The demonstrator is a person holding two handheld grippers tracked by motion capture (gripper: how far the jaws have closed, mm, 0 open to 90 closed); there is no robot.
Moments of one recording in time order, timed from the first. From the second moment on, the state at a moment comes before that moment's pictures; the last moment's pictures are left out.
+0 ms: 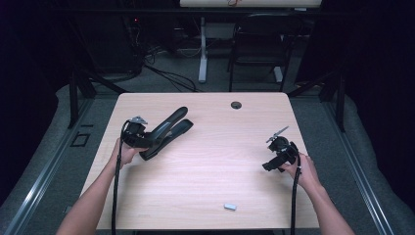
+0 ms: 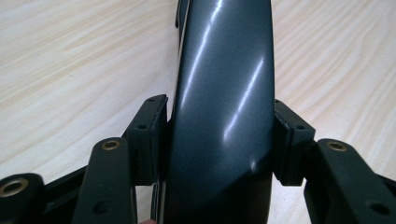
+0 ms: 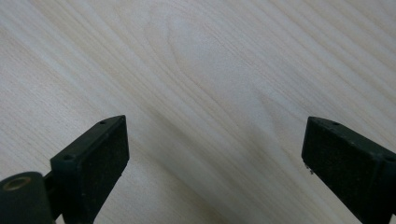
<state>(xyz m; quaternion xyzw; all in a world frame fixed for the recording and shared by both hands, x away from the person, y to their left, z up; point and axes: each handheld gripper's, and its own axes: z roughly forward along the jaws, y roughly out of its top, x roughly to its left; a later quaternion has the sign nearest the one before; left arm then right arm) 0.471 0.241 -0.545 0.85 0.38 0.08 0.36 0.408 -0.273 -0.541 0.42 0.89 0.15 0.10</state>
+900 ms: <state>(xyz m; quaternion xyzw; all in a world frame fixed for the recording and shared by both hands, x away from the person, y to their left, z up) 0.450 0.213 -0.544 0.89 0.27 0.02 0.36 0.409 -0.266 -0.543 0.42 0.89 0.16 0.10</state>
